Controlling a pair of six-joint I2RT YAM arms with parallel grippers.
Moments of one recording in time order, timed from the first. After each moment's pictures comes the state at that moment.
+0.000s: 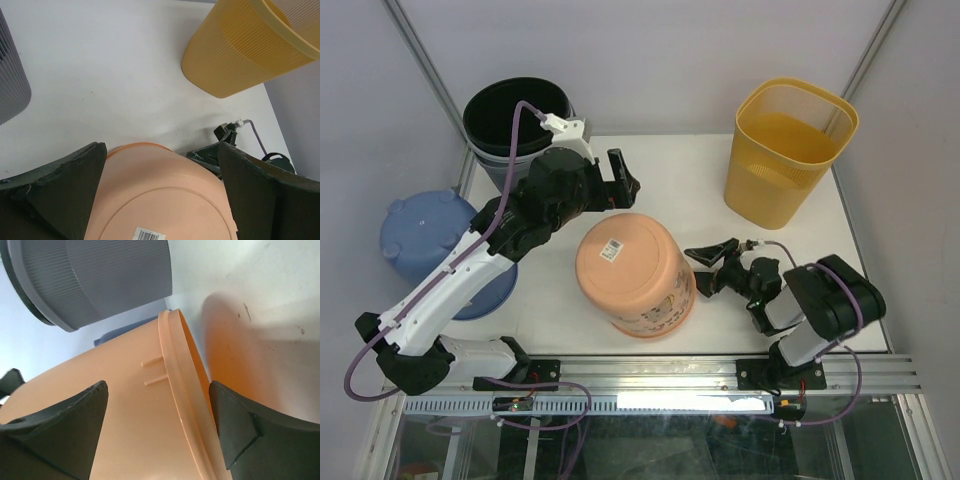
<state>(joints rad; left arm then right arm) -0.80 1.25 1.52 -0.66 -0.31 -0.58 0.37 1.64 0.06 1.37 -0.46 1.67</state>
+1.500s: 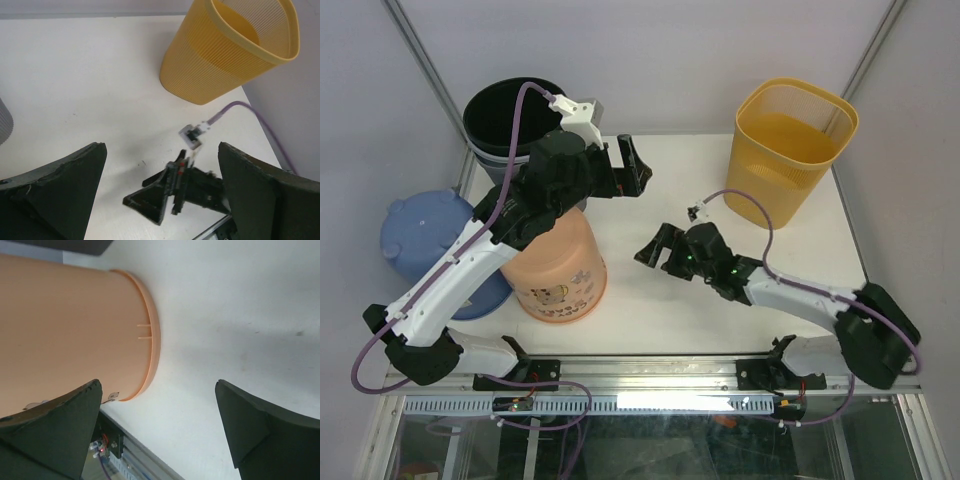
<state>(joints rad) -0.80 1.32 1.65 -0.63 -0.22 -0.51 0.83 1.37 0.66 0.16 -0.04 1.03</state>
